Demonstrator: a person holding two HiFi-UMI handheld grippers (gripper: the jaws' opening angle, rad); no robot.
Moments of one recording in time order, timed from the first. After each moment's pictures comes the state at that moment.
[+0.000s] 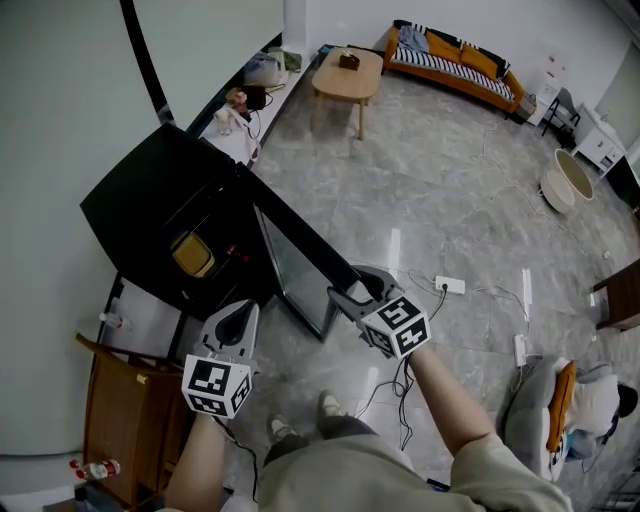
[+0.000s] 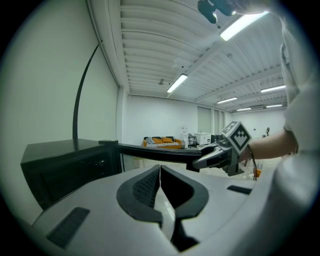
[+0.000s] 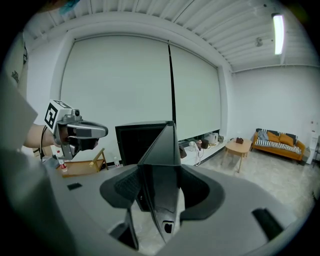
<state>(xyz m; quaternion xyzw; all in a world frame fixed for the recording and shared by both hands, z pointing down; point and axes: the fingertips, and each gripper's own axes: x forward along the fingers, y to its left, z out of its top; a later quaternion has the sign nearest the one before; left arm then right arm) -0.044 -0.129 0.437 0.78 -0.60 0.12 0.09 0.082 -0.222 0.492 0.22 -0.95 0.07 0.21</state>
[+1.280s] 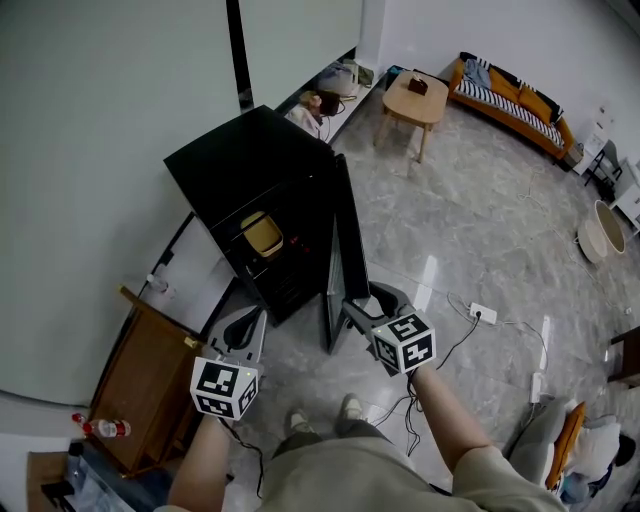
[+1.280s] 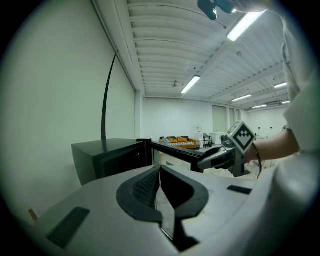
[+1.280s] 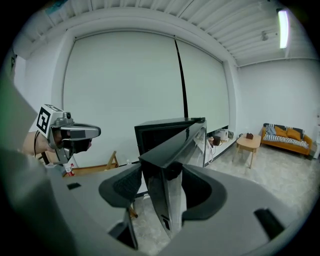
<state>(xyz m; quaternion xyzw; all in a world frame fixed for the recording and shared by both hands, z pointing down) -0.169 0.006 0.426 0.72 -0.67 0.11 0.10 -0.039 -0.112 0.490 0.19 -0.95 0.10 0.21</state>
